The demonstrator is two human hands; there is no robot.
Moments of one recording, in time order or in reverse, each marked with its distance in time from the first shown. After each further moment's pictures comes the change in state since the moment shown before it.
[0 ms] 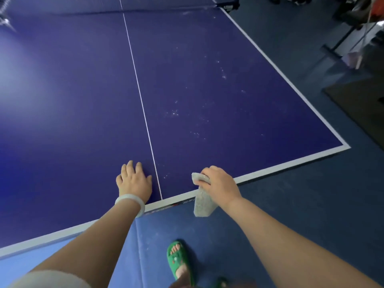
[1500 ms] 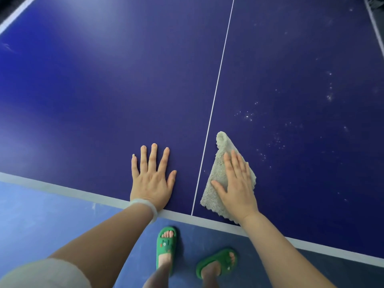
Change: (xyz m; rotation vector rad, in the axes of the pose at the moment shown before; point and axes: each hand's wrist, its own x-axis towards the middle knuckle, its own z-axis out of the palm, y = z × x) left_hand 0.019 -0.055 0.049 0.071 0.172 -0.161; right_hand 0.122 -0.015 0.075 -0.284 -0.170 -0.335
